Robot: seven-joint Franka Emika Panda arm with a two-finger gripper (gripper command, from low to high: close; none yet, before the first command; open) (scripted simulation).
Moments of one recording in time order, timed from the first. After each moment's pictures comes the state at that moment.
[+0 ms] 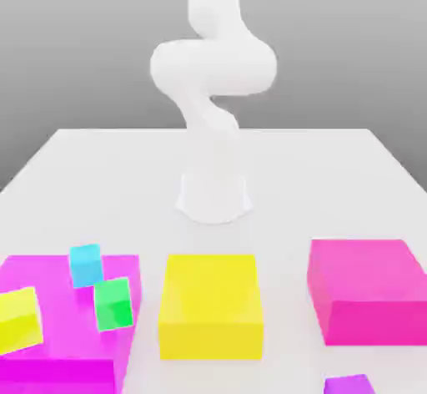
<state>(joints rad) -0.01 -0.71 0.03 -2.29 -0.01 2.32 0.82</state>
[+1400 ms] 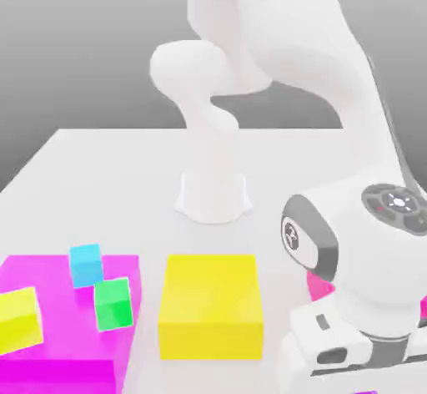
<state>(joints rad) 0.12 0.56 0.18 -2.15 -0.21 2.69 1.10</state>
